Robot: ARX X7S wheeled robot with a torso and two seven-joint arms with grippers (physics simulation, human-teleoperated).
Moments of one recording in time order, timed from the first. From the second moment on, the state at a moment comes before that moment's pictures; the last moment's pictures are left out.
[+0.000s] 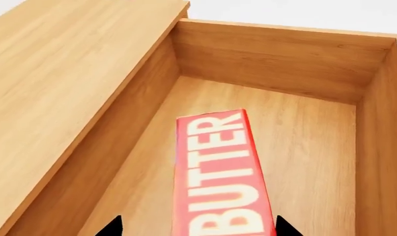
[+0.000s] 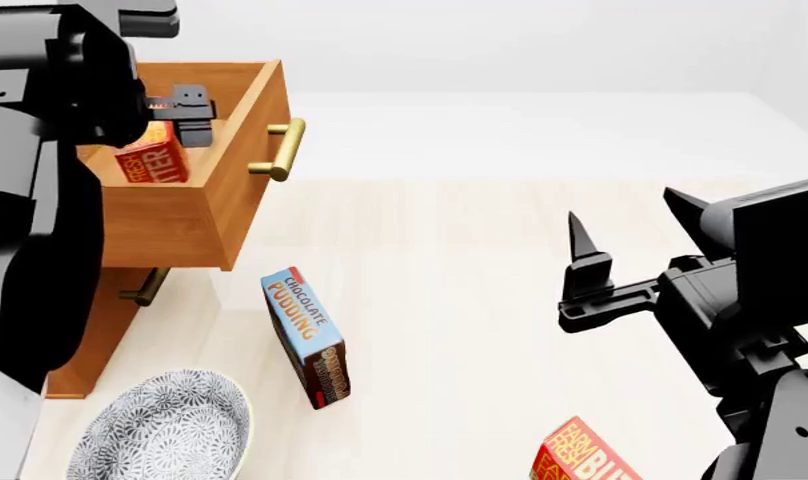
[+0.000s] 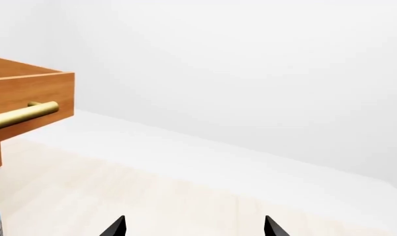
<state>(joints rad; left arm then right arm) -1.78 -0.17 0.04 -1.31 0.00 -1.03 -0.25 0.60 0.09 0.05 -0.89 -0.59 1.36 -0.85</state>
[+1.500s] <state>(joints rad) -1.54 -0.10 0.46 -0.26 -0.73 -1.49 -0.24 0.56 0.08 0.09 -0.90 -0.51 1.32 -0.80</state>
